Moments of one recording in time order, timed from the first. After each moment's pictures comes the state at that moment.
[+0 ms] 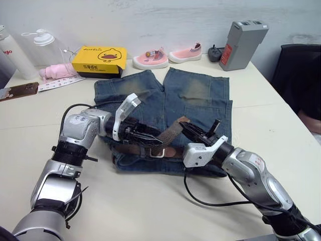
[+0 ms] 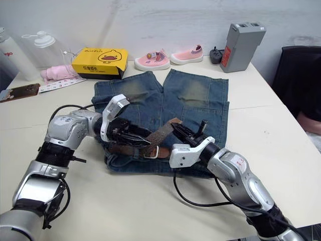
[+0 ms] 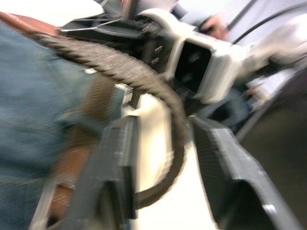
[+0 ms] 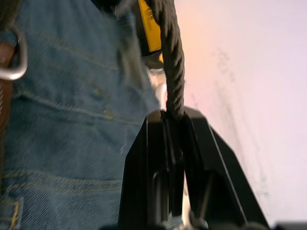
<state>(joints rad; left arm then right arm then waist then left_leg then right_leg) -0.83 0.57 -0.18 0.26 -0.54 0.81 -1.42 -0.24 -0.61 0.29 -0.46 -0.58 -0.05 0.40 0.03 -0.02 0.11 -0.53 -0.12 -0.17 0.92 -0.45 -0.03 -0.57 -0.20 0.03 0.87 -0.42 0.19</state>
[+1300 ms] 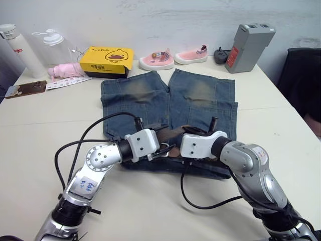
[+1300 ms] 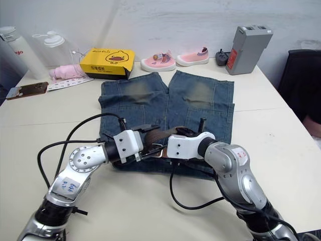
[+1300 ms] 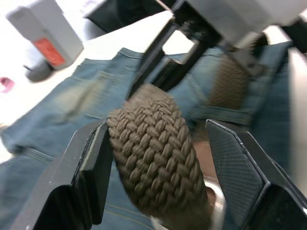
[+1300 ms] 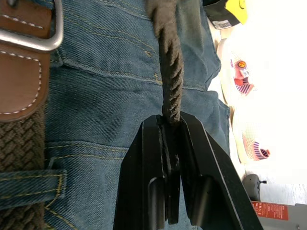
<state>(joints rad) -0.31 0.47 -0.24 -0.40 -0.01 0.15 -0.60 -0.34 -0.53 0.34 -0.59 -0.67 0.40 0.84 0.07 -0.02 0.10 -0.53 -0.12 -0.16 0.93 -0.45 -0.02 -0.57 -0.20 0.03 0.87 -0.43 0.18</state>
